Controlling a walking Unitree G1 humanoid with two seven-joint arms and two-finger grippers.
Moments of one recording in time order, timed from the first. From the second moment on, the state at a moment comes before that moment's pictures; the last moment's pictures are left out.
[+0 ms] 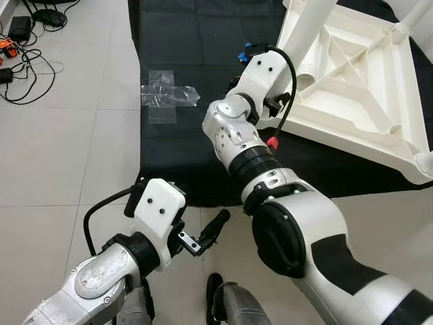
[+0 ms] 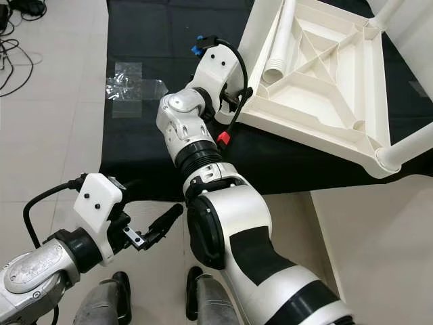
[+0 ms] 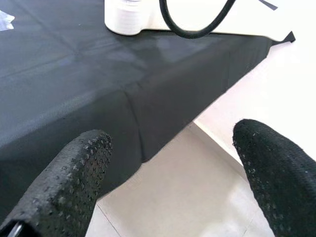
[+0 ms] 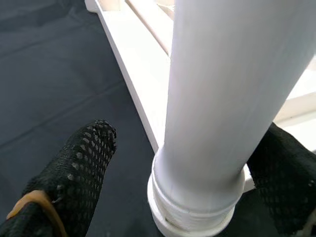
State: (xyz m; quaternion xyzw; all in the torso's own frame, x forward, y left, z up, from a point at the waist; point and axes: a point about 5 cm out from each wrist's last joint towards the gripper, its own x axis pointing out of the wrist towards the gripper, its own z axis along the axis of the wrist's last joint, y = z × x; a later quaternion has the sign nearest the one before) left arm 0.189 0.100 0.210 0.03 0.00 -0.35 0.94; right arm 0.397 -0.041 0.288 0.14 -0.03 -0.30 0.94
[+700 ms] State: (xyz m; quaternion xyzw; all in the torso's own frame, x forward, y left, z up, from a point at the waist) left arm 0.193 0.101 0.212 0.04 -0.01 -0.35 0.94; right arm 0.392 -0.041 0.288 0.16 -0.07 -0.26 0.95
